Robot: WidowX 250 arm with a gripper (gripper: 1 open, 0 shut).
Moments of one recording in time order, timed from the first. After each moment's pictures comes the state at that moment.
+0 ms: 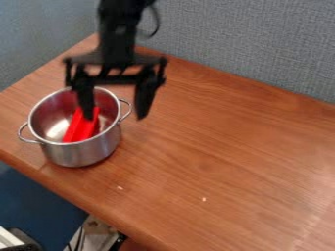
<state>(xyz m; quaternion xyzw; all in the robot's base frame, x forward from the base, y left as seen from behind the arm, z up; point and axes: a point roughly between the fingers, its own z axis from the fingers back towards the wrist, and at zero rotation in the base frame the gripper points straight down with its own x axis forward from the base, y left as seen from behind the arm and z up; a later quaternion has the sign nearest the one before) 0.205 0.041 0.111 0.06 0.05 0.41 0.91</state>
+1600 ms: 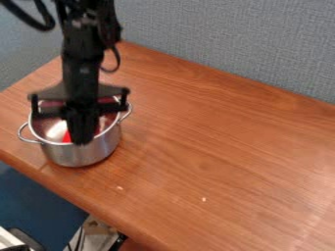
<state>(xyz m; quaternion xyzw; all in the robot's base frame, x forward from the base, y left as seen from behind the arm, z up) 0.194 0.073 0.093 0.09 0.03 0.43 0.90</state>
